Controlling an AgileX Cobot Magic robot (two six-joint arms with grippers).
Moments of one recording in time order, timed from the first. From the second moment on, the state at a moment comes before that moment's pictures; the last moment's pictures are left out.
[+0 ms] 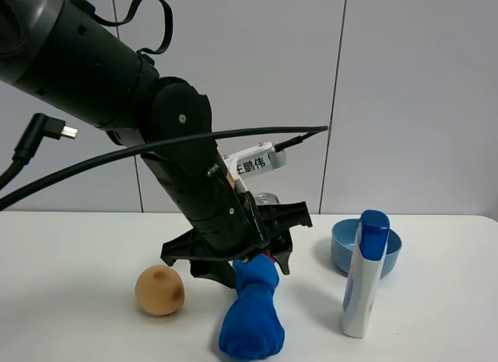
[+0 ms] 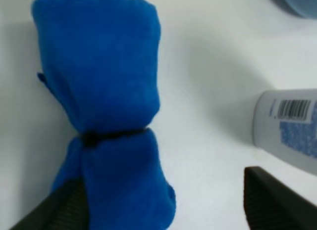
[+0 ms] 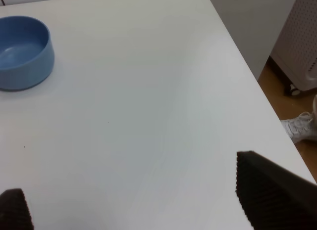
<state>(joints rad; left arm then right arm) -0.79 1.93 -1.19 -0.12 0.37 -0.70 -0.03 0.00 -0.48 -0.05 1.06 0.04</state>
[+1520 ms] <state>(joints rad) 0.00 0.74 -1.33 0.07 1.21 -0.10 -0.03 0.00 -0.48 -0.05 1.06 0.04</state>
